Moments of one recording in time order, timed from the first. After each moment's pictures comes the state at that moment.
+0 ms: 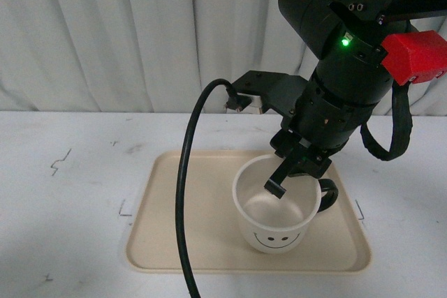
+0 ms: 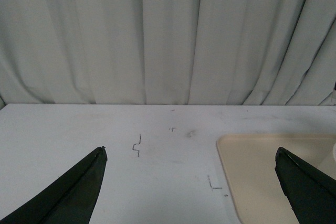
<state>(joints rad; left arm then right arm) 0.00 0.01 0.01 0.00 0.00 -0.01 0.42 2.10 1.51 -0.61 -0.03 -0.52</state>
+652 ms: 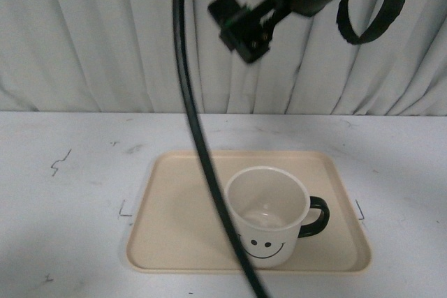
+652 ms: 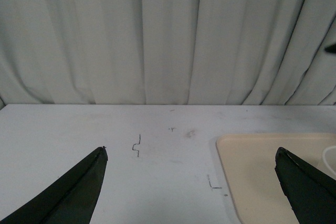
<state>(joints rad) 0.00 0.01 0.01 0.00 0.00 -0.01 0.43 1.88 1.43 -0.08 -0.02 -0.42</state>
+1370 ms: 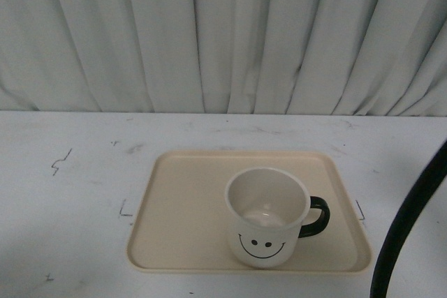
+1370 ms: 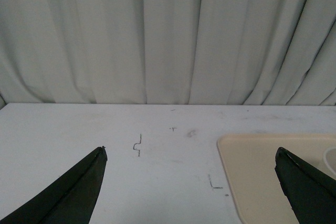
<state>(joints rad) 0.00 0.01 0.01 0.00 0.00 -0.01 0.22 1.39 0.42 1.00 0.21 -0.02</state>
